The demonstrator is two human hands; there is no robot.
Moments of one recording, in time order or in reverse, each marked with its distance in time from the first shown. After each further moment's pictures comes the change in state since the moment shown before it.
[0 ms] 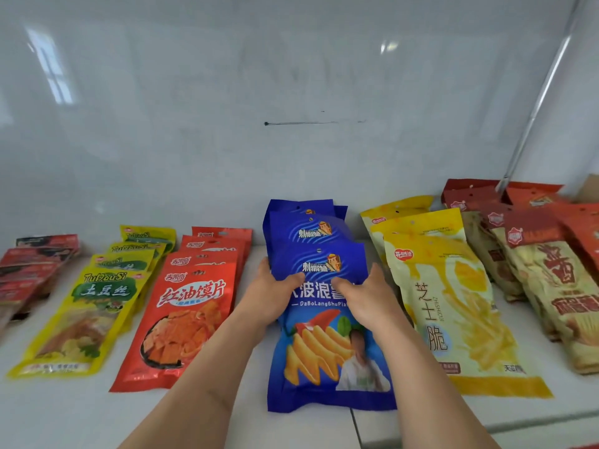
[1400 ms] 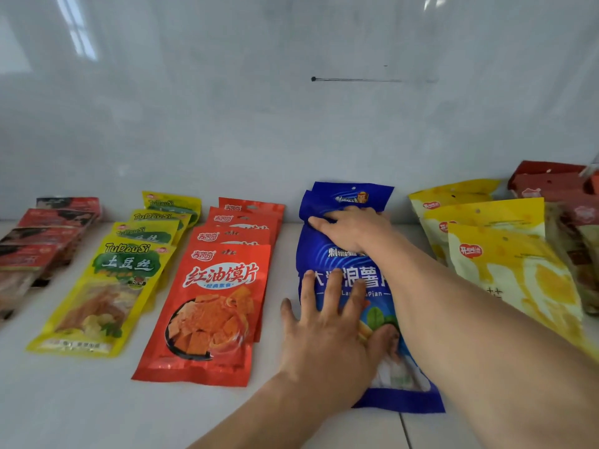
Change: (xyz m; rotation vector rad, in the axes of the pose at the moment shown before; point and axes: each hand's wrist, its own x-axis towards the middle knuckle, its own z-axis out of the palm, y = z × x) left_hand -0.048 -0.033 0.021 1.203 -0.053 0.332; right_hand 0.102 -0.077 0.074 -1.126 -0.230 -0.349
